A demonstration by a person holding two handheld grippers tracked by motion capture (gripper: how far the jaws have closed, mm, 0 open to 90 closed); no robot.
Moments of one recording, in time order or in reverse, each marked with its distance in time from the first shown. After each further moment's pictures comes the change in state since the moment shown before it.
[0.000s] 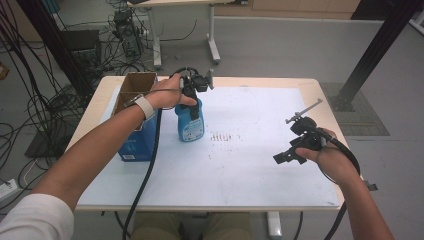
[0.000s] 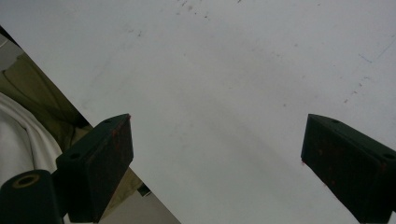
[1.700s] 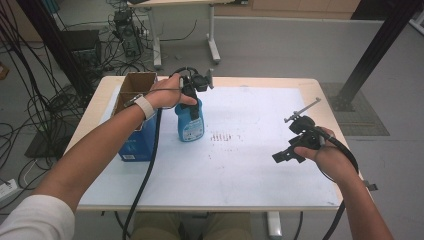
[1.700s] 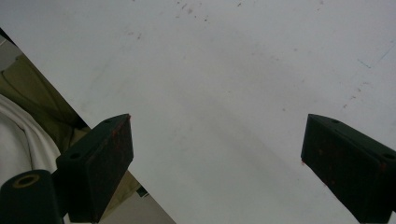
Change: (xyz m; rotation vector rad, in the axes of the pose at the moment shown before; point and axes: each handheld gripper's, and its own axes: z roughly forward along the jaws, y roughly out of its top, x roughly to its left) left arm 0.003 -0.001 0.000 -0.003 -0.009 -0.003; right arm 0.000 0.003 0.001 -0.001 -0.001 -0.007
